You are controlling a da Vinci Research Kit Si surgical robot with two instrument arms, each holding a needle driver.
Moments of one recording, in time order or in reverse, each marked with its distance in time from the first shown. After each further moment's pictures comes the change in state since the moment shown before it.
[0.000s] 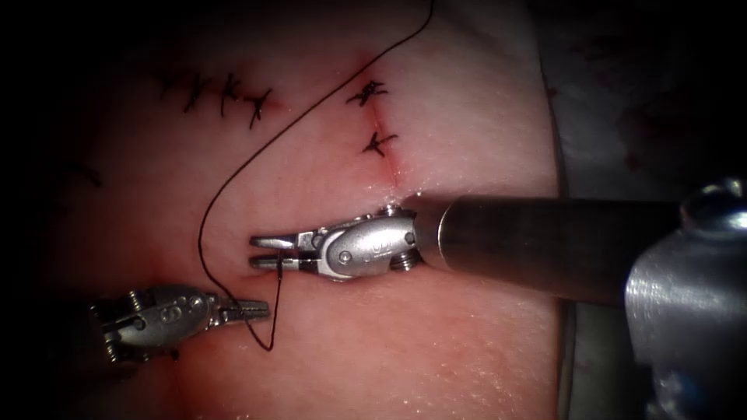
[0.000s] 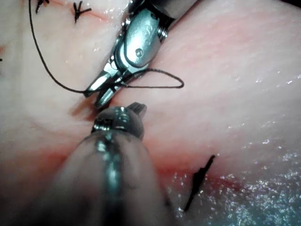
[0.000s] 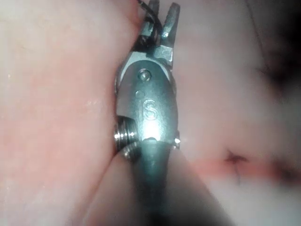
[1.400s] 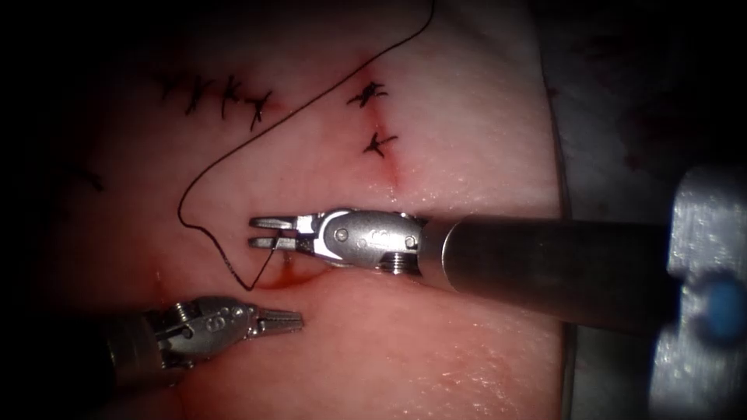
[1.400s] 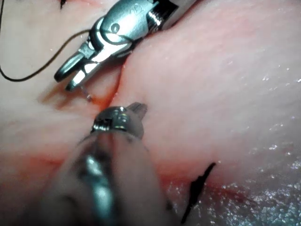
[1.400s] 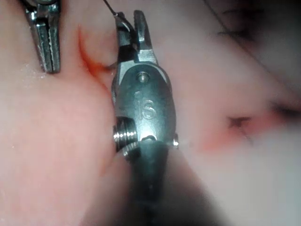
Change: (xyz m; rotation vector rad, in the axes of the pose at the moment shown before) right arm 0.006 0.009 -0.001 -0.131 0.175 0.358; left arm -0.004 0.002 0.006 -0.051 -0.053 0.022
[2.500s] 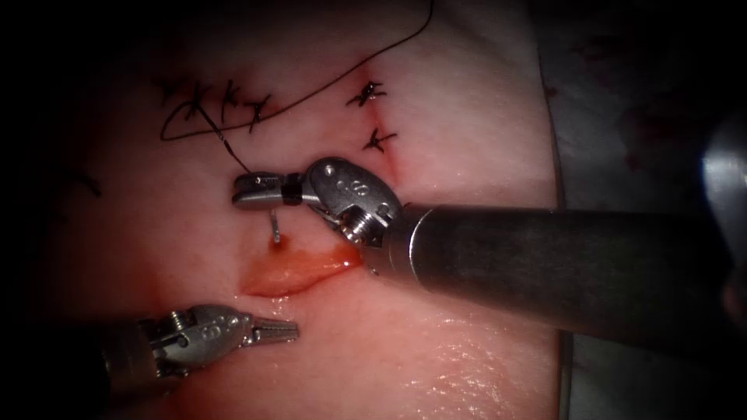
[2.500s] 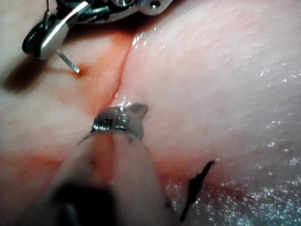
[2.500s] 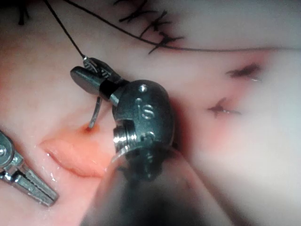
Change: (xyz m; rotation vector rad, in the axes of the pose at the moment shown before) right arm 0.005 0.005 -0.001 0.062 0.311 0.756; left arm -0.001 0.001 -0.001 -0.014 -0.024 0.006
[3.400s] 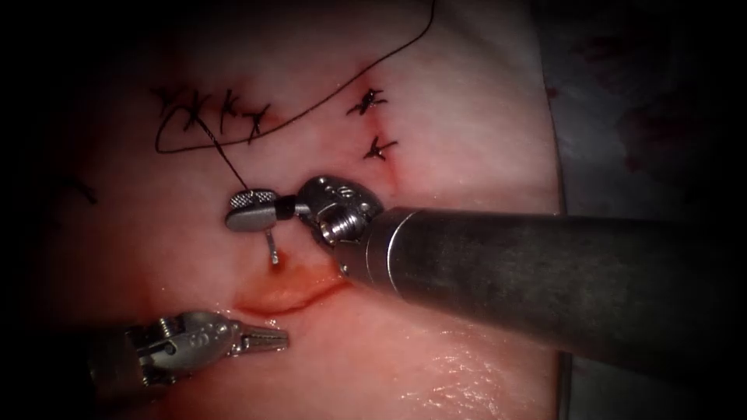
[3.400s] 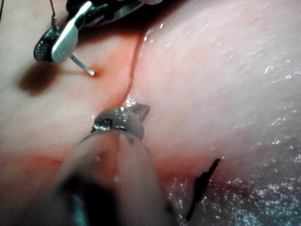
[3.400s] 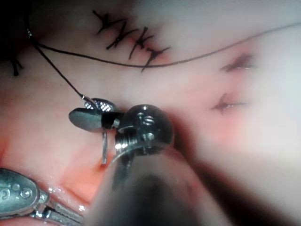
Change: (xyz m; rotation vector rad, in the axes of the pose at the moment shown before) right arm -0.005 -0.006 0.001 0.073 -0.004 0.472; left arm -0.001 -0.001 -0.002 0.000 -0.011 0.011
